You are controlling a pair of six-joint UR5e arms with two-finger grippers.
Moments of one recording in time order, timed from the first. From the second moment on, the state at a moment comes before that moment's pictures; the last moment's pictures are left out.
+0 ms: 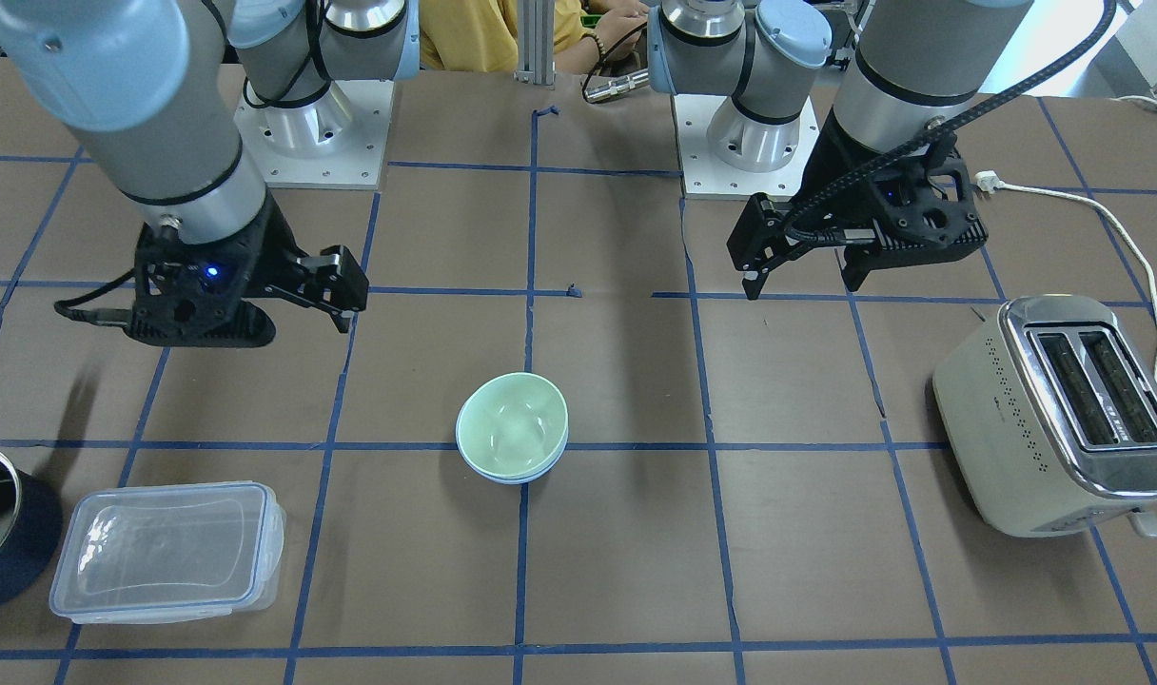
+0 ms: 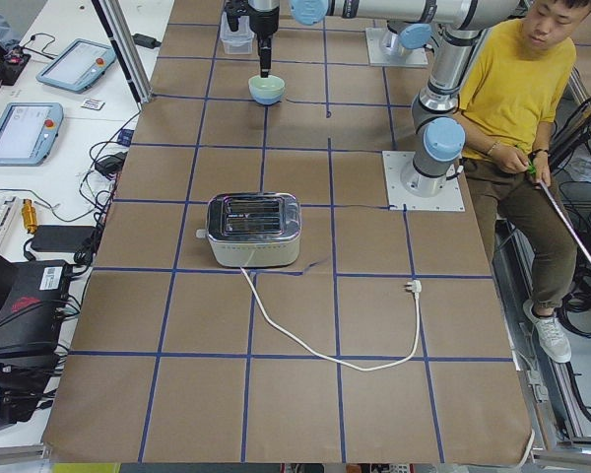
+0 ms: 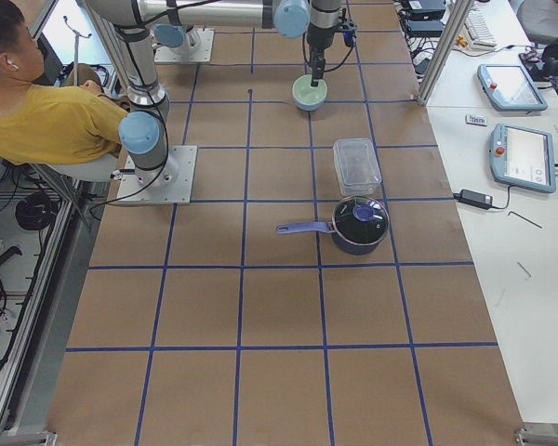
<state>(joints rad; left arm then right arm) -1.58 -1.64 -1.47 -1.57 1.61 -0.16 1.57 -1.48 1.53 -1.57 -1.57 -0.02</state>
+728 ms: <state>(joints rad) -1.58 -1.65 -1.46 -1.57 1.60 -0.15 1.54 -1.60 1.63 -1.56 -1.58 -0.04</state>
